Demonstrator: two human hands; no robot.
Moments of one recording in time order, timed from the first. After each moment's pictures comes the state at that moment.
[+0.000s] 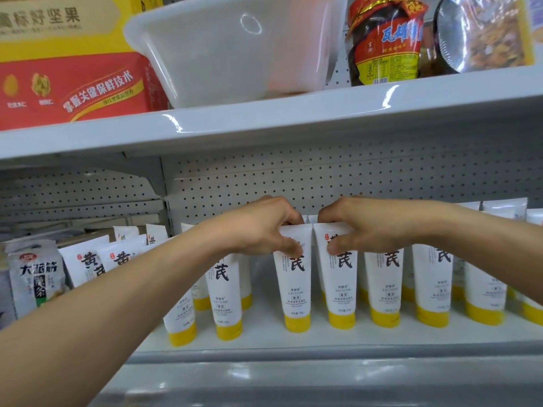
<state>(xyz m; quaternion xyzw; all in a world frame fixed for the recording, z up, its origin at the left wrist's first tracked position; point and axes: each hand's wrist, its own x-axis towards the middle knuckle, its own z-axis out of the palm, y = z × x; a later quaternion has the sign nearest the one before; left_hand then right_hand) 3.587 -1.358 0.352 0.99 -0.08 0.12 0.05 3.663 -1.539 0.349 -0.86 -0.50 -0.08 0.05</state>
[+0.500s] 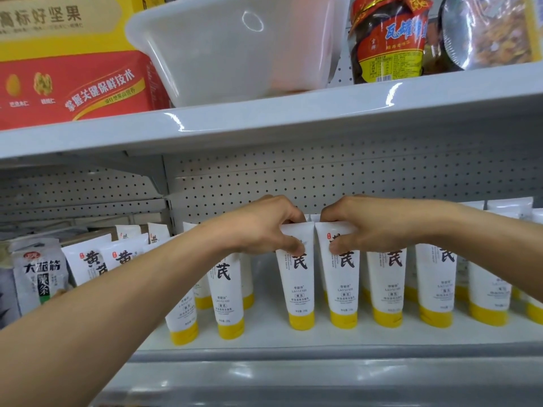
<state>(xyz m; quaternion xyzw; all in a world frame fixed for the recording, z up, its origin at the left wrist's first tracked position) 3.588 -1.358 0.351 0.99 -0.07 0.12 0.07 3.664 -1.539 0.349 -0.86 -0.50 -0.07 0.06</state>
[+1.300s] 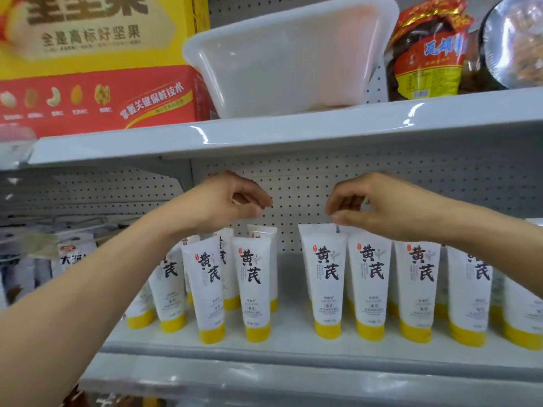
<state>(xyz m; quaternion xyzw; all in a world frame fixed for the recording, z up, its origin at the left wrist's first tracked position) 3.536 -1.283 0.381 0.96 -0.01 0.22 0.16 3.650 -1.523 0.369 -0.80 -0.53 -0.18 0.19</state>
